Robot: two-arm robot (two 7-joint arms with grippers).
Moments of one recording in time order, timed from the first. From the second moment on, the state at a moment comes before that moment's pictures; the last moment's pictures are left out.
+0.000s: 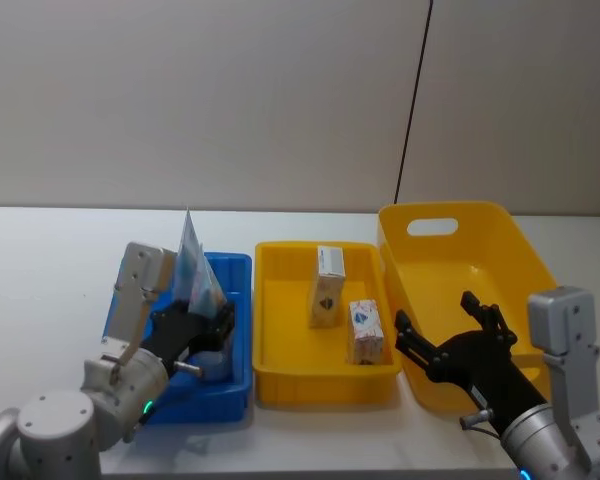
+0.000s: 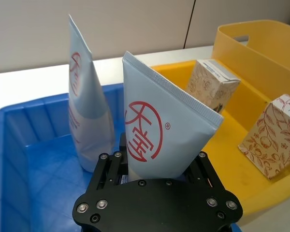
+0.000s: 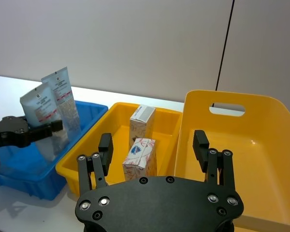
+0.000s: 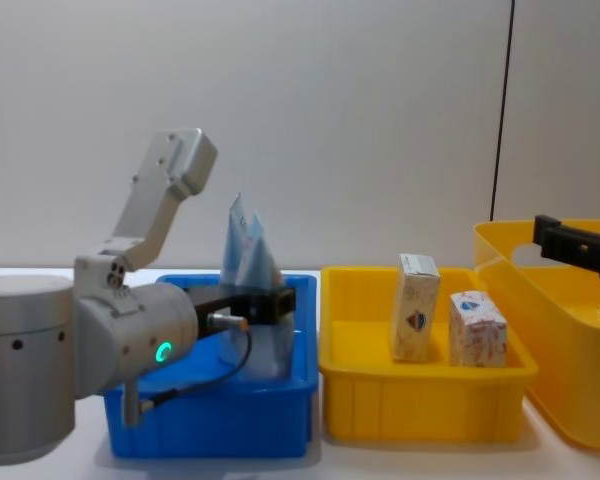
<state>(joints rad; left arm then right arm) -0.51 0.12 0.42 -1.11 -0.32 0.08 -0.18 -0.01 0.34 -0.23 -1.77 0.29 0.03 0.07</state>
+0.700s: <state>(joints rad) -0.47 0.14 0.37 -1.20 -0.35 0.09 -0.20 -0.01 0.34 -0.23 -1.77 0.29 0.03 0.07</state>
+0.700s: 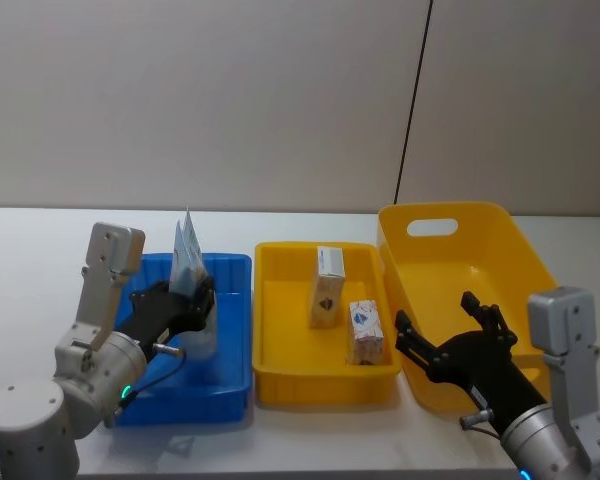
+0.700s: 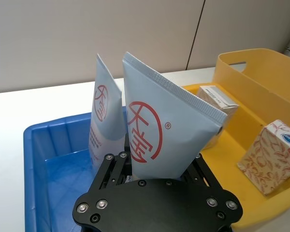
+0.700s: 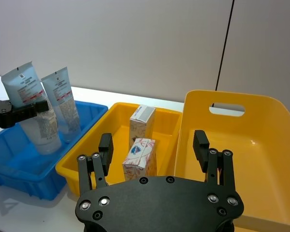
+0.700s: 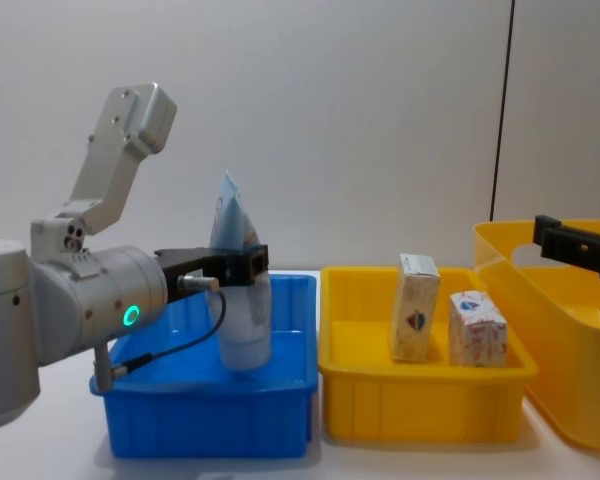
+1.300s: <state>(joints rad) -0.49 0.16 0.35 -1.25 -0.43 0.15 -0.35 -0.01 0.34 -0.23 -1.77 0.29 0.03 0.07</state>
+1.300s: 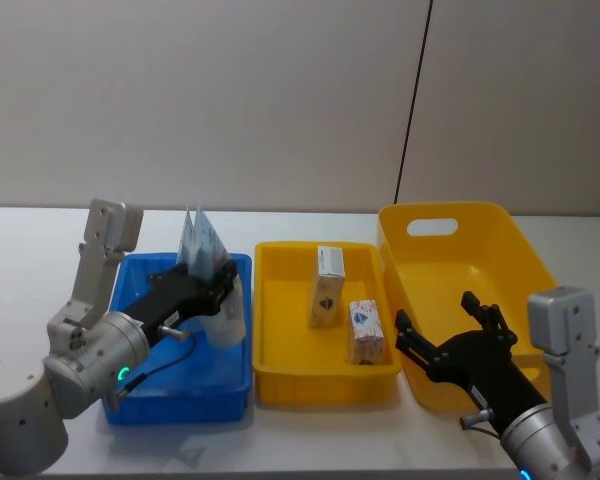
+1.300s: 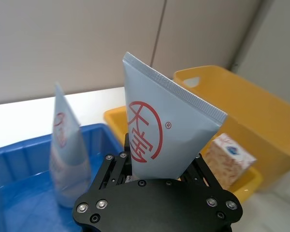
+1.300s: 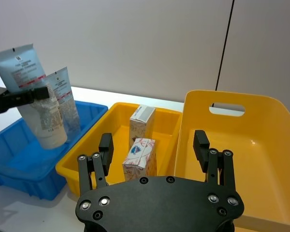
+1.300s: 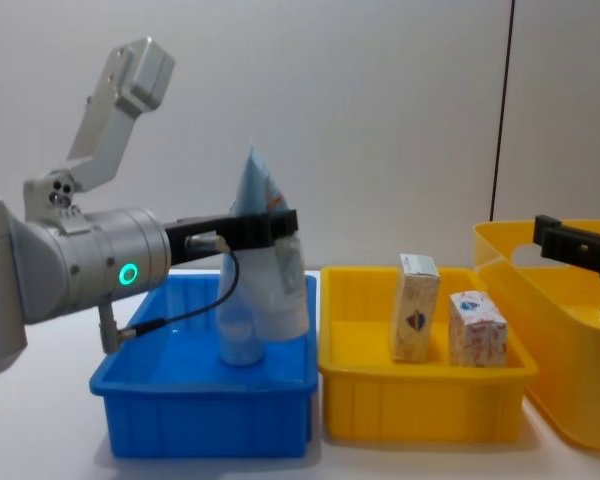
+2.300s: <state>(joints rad) -0.59 0.18 0.45 -1.23 -0.51 0.19 -0.60 -0.02 0.35 -0.22 -1.80 0.32 0.11 0.10</state>
